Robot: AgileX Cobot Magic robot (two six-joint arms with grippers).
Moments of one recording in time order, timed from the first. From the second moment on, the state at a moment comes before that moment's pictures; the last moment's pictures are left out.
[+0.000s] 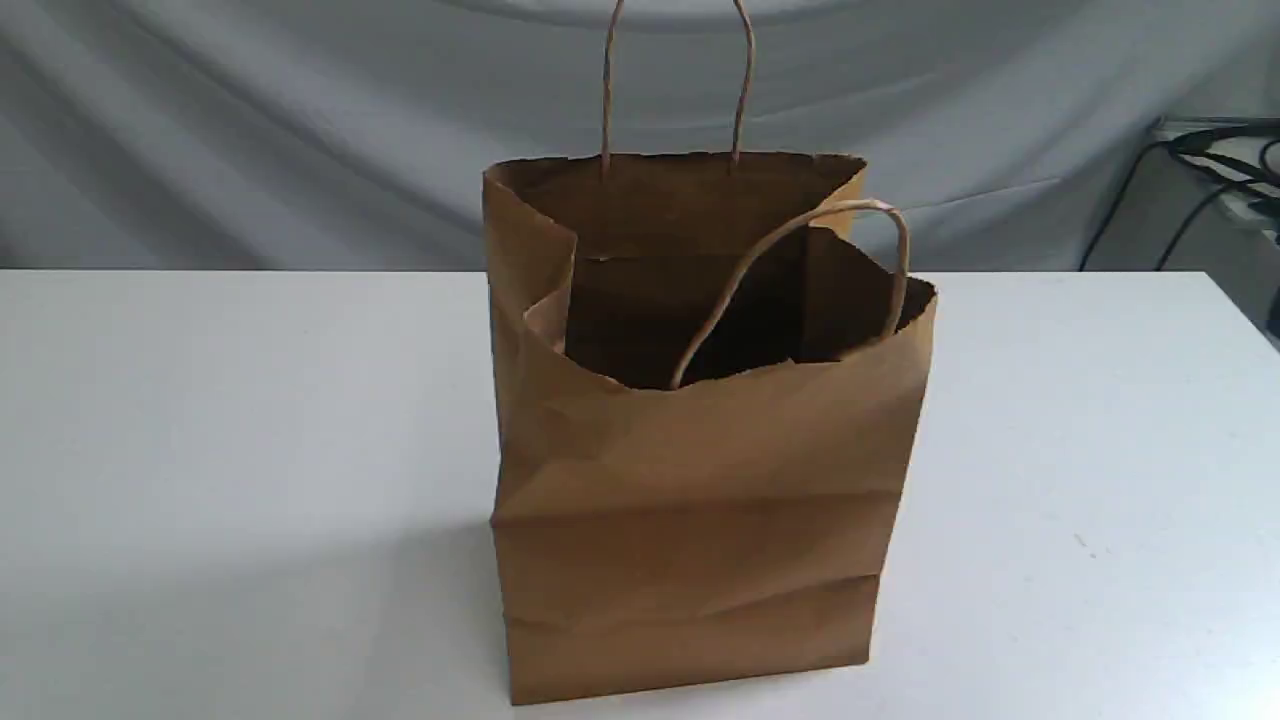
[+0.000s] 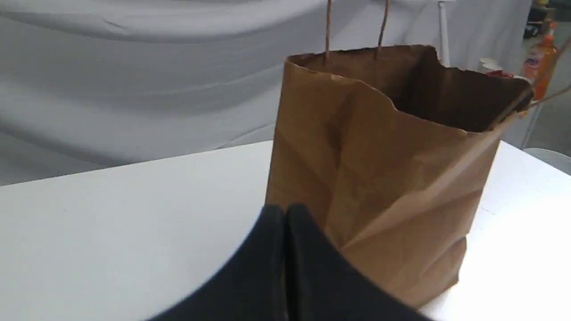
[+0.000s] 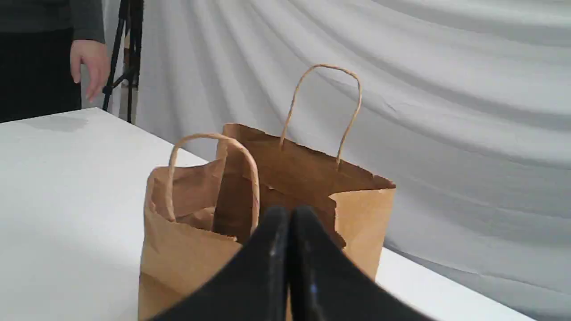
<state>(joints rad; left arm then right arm) -0.15 0.37 -0.36 -0.95 0.40 0.86 0.45 0.50 -0.54 0.70 0.23 -0.78</state>
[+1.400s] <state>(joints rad) -0.15 0.37 -0.36 -0.95 0.42 0.86 0.09 0.14 -0.25 0.90 0.13 -0.79</state>
